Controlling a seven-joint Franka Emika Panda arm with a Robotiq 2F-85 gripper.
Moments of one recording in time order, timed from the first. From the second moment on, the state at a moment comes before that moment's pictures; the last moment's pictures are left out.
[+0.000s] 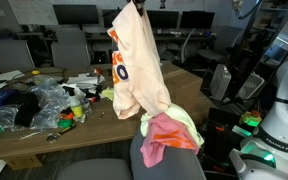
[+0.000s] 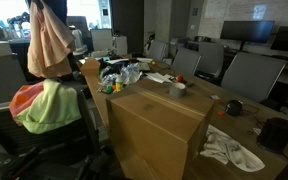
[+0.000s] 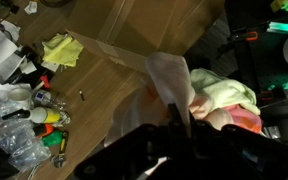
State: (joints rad) arm 0.31 0.06 0.33 -1.45 -0.50 1.30 -0.89
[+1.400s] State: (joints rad) arm 0.23 -0.05 0.22 -1.74 -0.26 1.93 -0.85
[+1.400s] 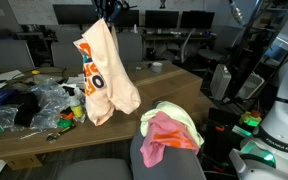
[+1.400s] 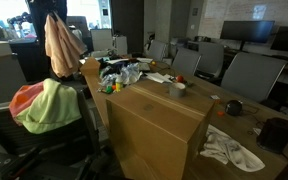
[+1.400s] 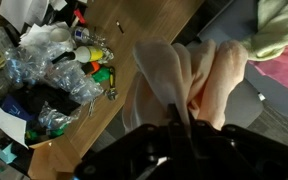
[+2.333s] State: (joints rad) arm 0.22 -0.31 0.16 -2.05 -0.28 2.03 -0.77
